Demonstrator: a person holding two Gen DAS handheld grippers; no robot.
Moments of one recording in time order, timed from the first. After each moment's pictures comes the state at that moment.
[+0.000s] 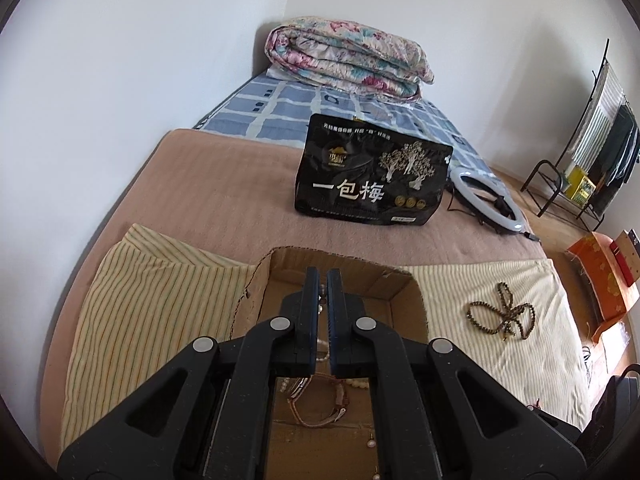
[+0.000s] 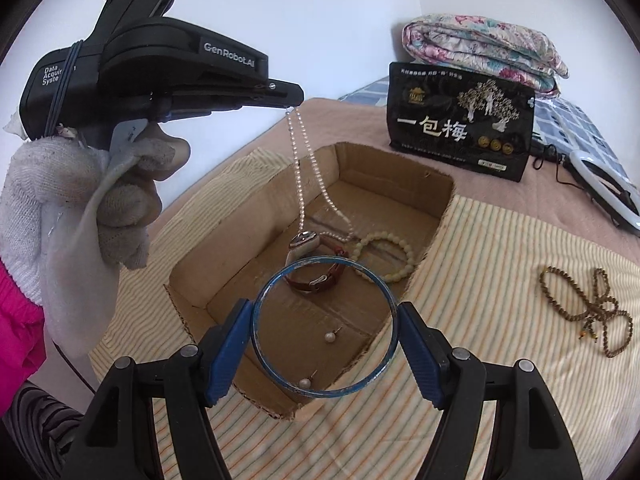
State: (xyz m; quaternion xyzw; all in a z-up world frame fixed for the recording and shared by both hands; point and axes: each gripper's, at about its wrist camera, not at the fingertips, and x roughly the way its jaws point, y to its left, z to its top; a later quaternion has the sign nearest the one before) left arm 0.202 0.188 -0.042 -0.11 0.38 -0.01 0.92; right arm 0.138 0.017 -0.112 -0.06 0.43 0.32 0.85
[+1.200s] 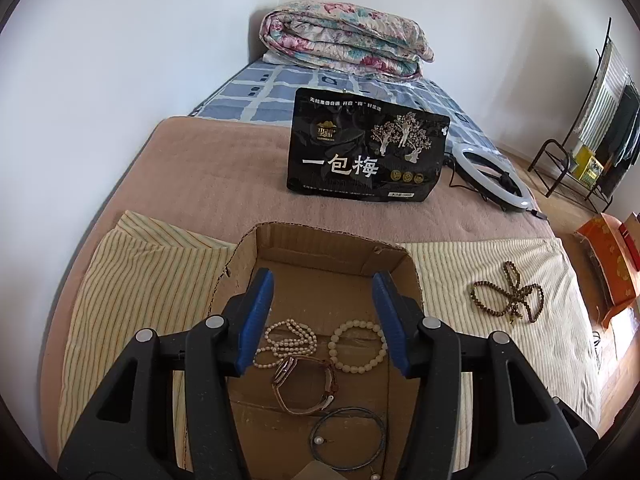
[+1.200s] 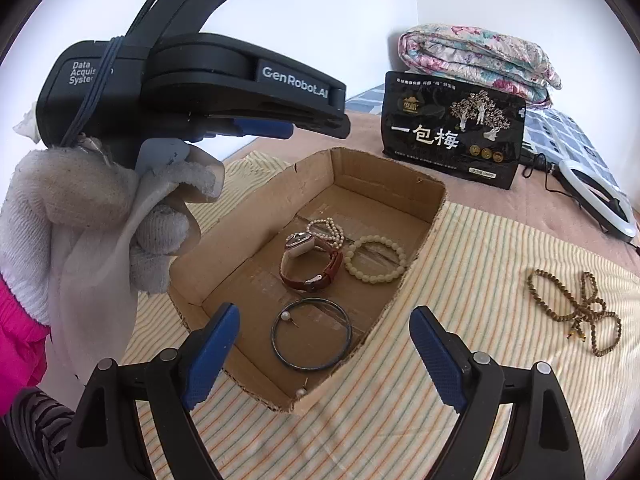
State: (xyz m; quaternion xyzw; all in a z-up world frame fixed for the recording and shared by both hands) left arm 0.203 0.161 -0.052 -0.09 0.40 -0.01 0.91; right arm 0.122 0.010 -0.101 -0.07 0.41 0.30 0.86
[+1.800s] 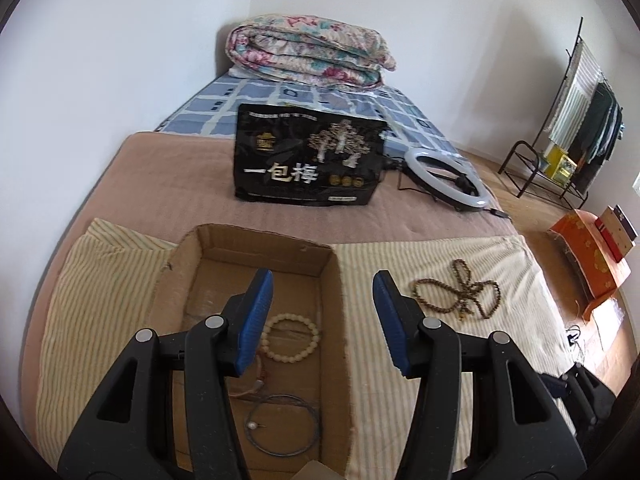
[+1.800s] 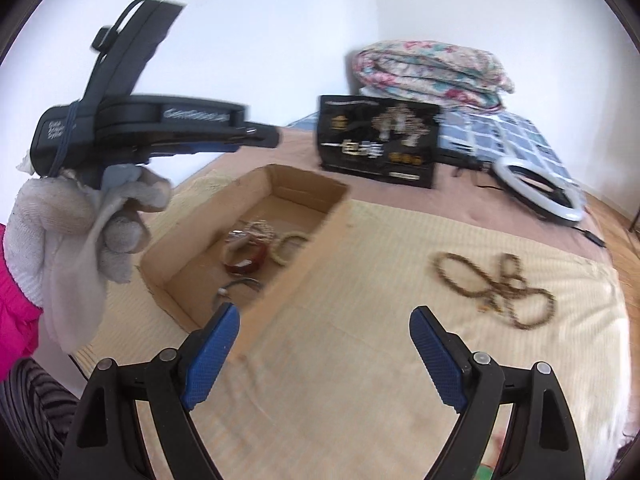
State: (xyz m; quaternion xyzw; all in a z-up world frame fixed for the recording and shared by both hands) left arm 0.178 0.106 -0.030 -0.09 0.38 -0.06 0.92; right arm 0.103 -0.101 -0.074 -0.06 0.38 0.23 0.89
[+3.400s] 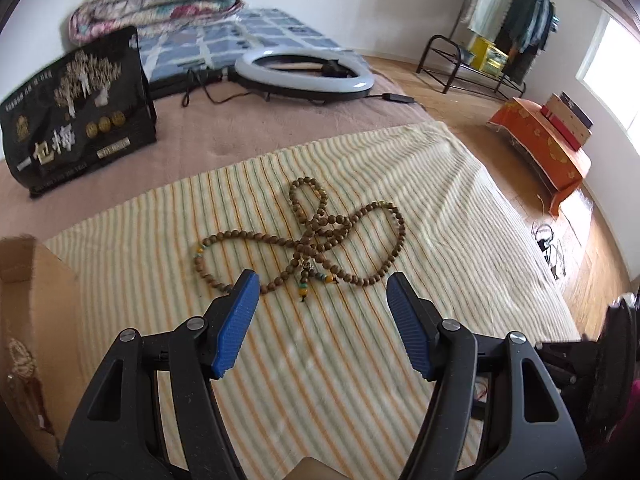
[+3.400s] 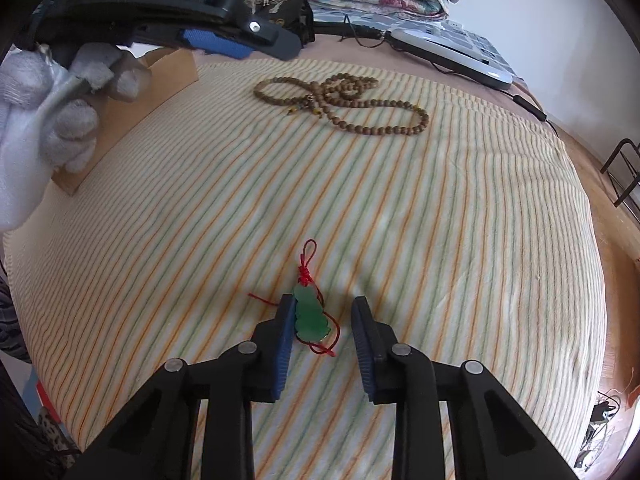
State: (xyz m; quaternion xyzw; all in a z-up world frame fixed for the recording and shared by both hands) left arm 0.240 -0.125 -0.123 0.00 0.47 -0.21 0.86; right arm 0.114 -0.282 -0.182 -0.10 0.50 0.18 0.84
